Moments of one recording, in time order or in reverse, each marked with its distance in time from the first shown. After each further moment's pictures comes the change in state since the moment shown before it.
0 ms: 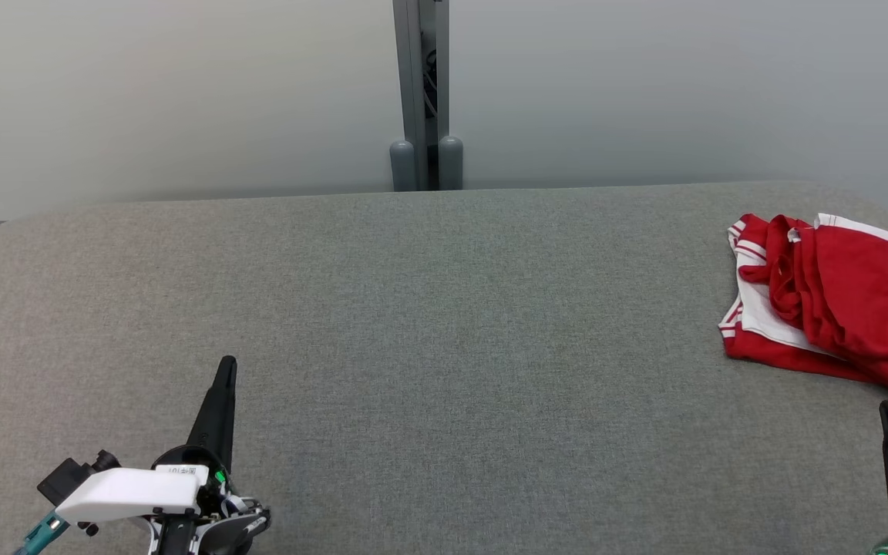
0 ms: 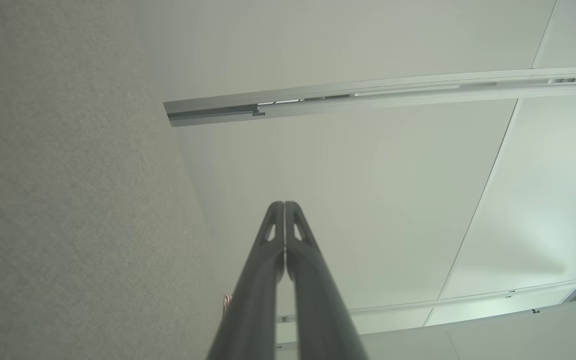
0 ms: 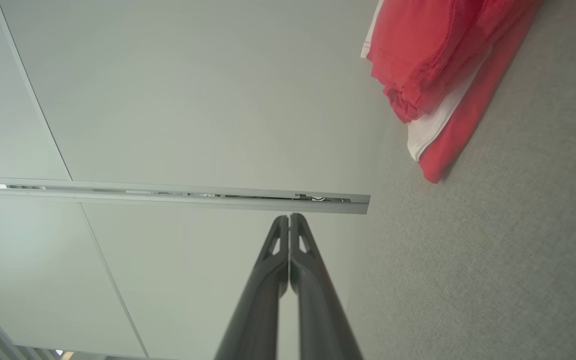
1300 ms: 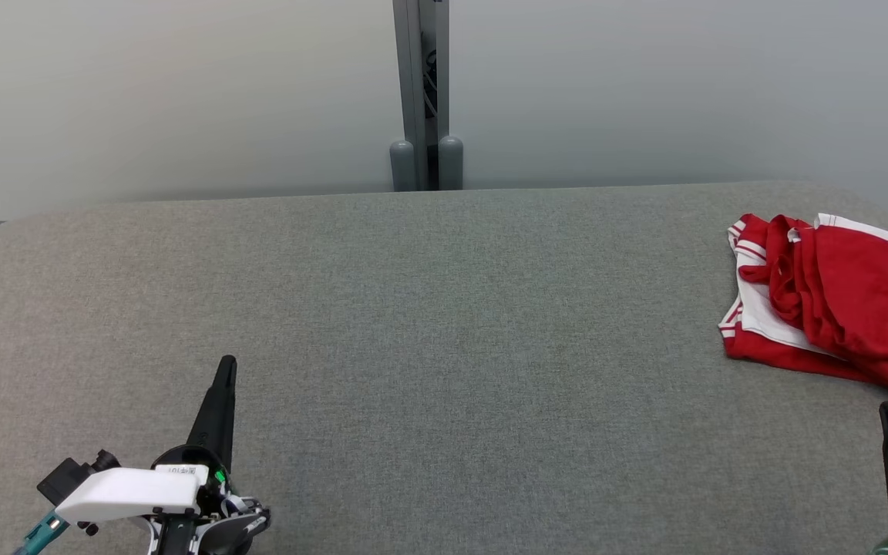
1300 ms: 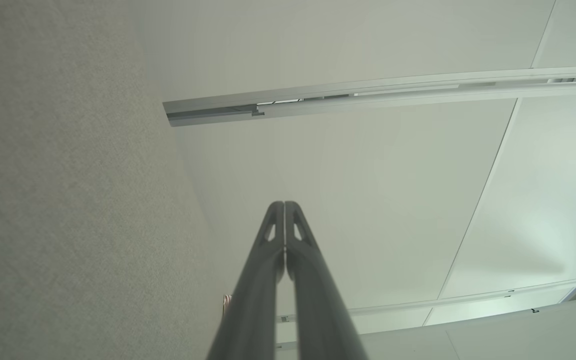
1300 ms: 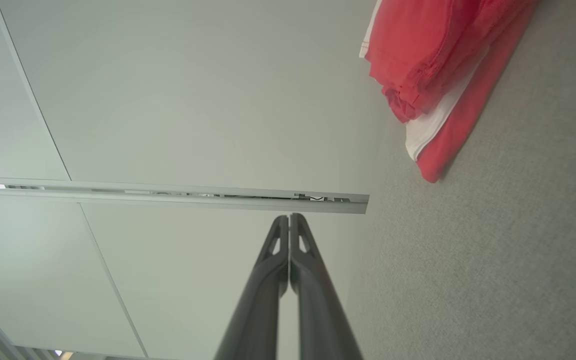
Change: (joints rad) left arm 0.000 0.000 0.000 -0.001 -0.001 0.000 0.001; right arm 0.004 0.000 0.000 0.000 0.000 0.000 0.001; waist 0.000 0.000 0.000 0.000
